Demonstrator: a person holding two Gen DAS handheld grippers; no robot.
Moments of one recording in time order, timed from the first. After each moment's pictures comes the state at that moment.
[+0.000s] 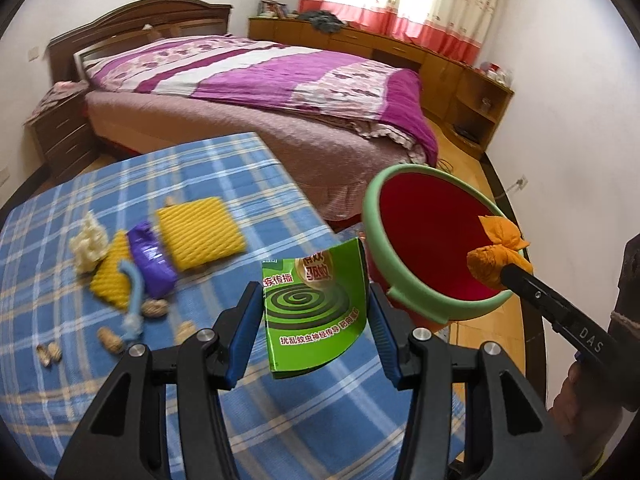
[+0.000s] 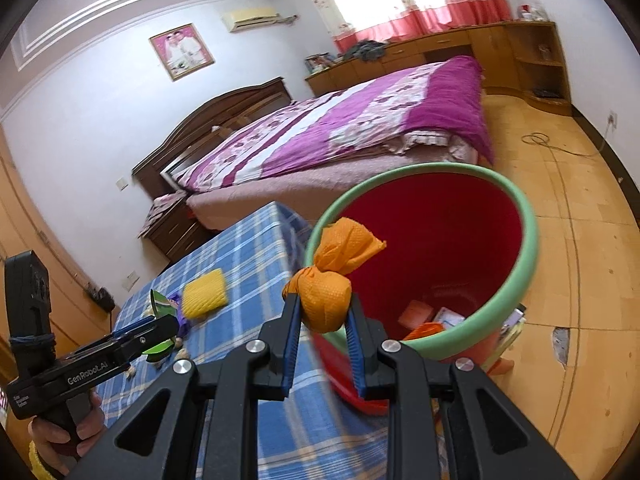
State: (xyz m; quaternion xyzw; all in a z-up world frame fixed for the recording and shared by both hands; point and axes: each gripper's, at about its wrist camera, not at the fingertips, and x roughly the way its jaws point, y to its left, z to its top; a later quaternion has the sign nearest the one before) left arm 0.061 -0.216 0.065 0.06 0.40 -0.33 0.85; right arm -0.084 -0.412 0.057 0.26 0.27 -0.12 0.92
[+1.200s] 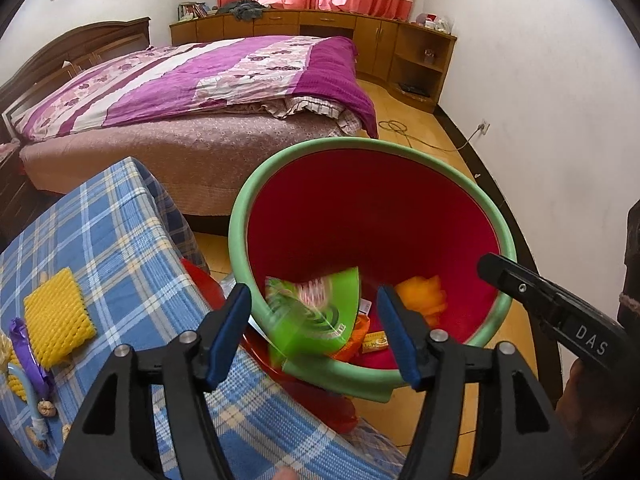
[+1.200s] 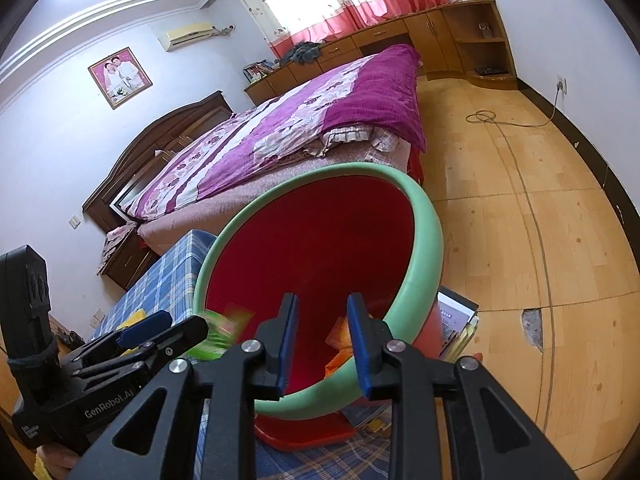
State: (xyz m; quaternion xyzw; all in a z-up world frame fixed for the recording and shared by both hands) left arm 0.065 -0.360 0.025 0.14 0.39 -0.41 0.81; right arm -0.090 -0.497 0.021 0.31 0.27 -0.21 0.89
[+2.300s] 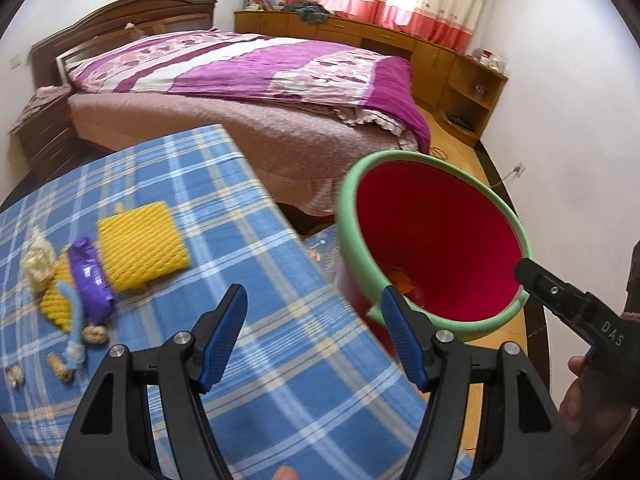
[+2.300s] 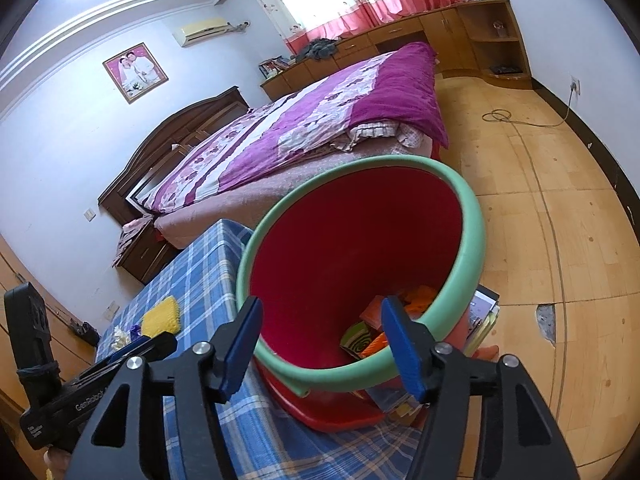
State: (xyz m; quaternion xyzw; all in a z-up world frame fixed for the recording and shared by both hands) left arm 0.075 -0.263 0.040 0.07 0.41 -0.33 0.85; right arm -0.088 -0.456 0.036 0.30 0.27 -0.18 0.90
